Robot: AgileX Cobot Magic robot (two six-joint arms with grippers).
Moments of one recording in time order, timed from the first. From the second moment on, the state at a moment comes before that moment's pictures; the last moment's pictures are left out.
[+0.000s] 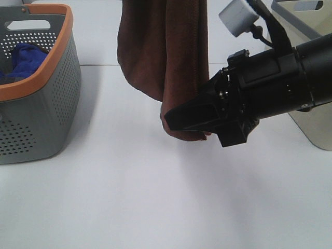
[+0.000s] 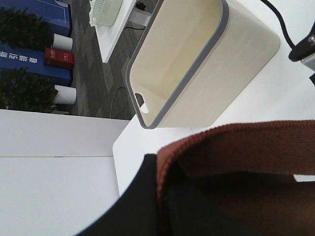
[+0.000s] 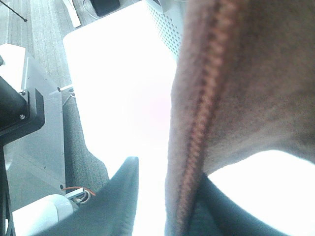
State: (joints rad) left arm -0.63 1.65 -1.95 -0.51 0.92 1.73; right arm 0.44 1.35 -0.71 1.32 0.54 -1.44
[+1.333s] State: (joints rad) left arm -0.62 1.78 -1.95 0.01 1.03 0.70; right arm 0.44 1.17 -0.80 0.50 0.29 -1.10
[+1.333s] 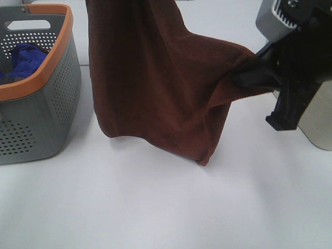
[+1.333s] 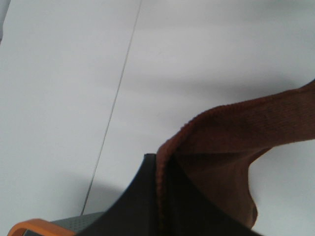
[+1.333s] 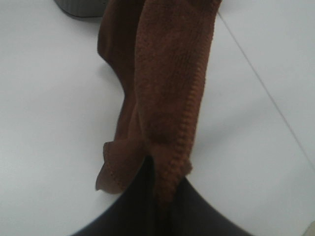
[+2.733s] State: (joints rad) left arm -0.39 2.24 -1.95 0.21 0.16 0.45; right arm 0.21 2.08 -1.69 0.40 0.23 -1.14
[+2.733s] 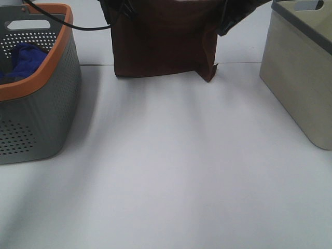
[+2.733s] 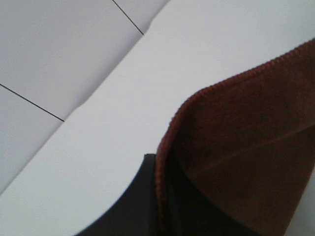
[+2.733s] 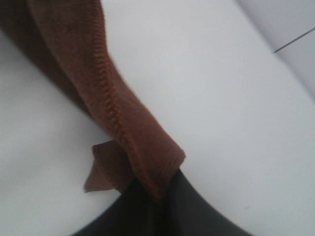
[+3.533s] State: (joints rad) left arm -0.44 2.30 -1.95 -0.15 1.21 0.92; right arm 0.21 2.10 -1.66 0.32 1.08 -0.82
